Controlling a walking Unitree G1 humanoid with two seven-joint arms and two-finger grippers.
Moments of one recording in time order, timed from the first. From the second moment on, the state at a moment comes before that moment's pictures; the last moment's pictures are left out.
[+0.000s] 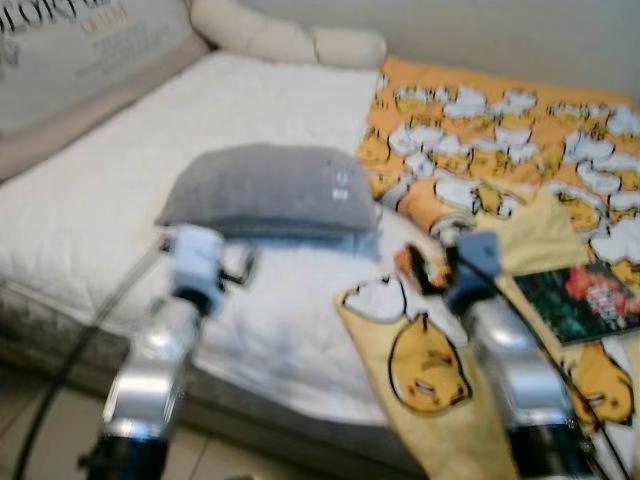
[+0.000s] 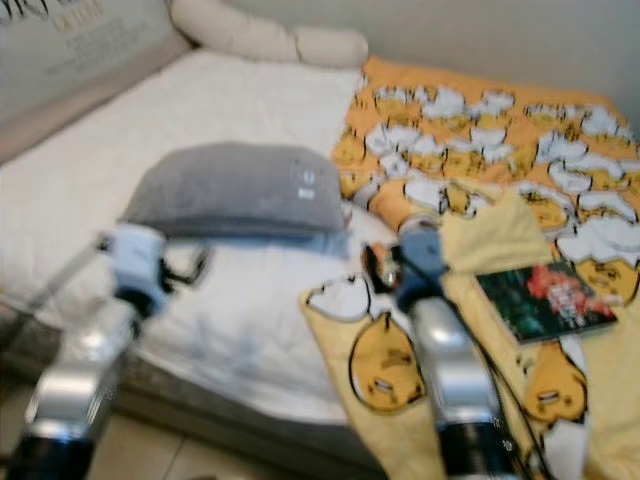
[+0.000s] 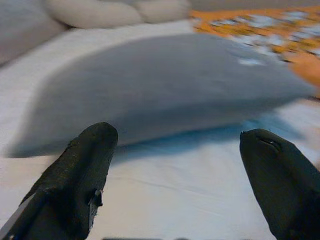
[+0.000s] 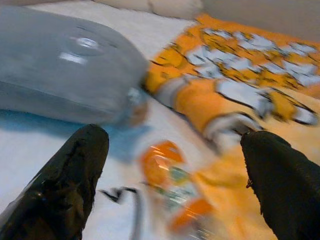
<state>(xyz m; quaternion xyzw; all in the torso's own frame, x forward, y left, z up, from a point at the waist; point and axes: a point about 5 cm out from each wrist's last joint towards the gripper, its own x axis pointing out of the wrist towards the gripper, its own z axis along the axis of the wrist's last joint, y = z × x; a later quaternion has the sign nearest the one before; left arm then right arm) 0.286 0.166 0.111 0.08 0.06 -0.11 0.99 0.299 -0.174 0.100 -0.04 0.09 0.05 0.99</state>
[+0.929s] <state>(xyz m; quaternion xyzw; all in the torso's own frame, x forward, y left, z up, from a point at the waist) 0.237 0.187 0.117 0.19 0.21 -0.36 0.89 0.345 -0.213 0.058 -0.15 0.31 0.06 0.94</state>
